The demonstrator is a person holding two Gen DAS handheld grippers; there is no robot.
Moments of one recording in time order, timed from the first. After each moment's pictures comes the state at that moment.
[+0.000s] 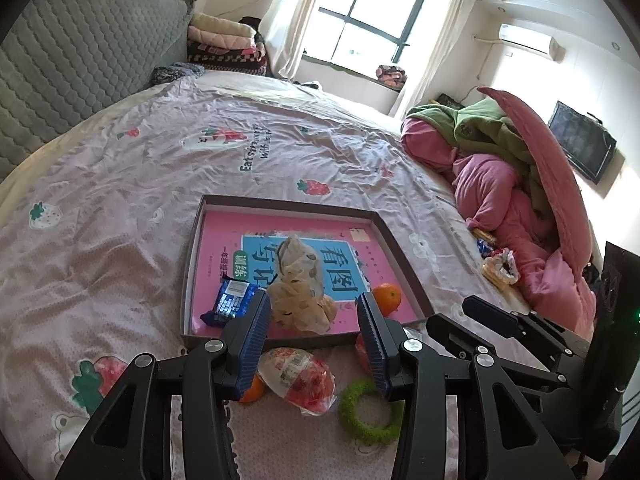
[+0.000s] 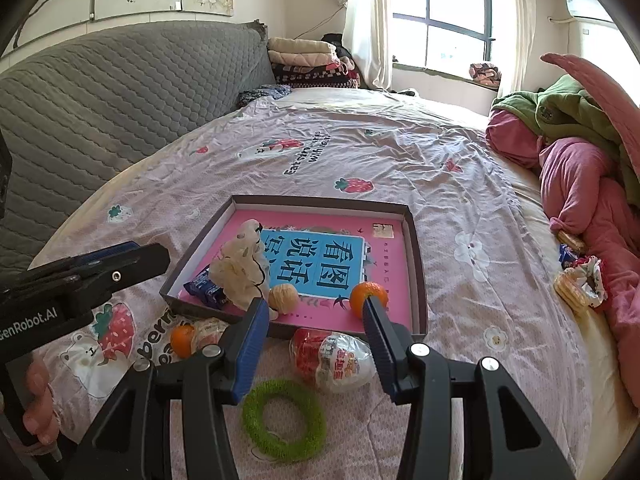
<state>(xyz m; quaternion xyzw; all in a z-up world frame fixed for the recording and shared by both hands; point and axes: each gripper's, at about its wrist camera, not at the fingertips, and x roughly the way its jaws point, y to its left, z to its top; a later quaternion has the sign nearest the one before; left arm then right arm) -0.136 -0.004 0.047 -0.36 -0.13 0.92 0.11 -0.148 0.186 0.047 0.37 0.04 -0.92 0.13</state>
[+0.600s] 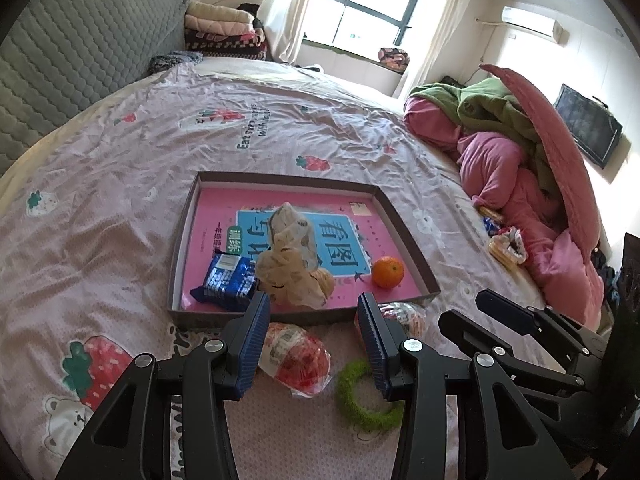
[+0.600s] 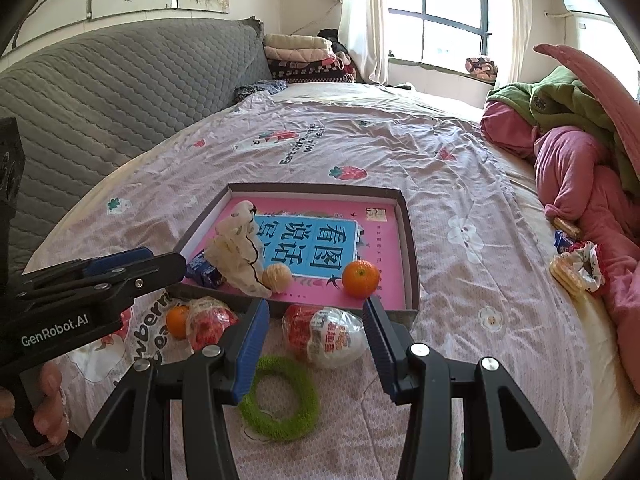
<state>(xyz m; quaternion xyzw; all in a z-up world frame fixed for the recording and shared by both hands) -0.135 0.017 0.029 -0.39 -0.11 0.91 0.10 -0.133 0.198 0.037 0.37 0.04 -0.92 0.13</state>
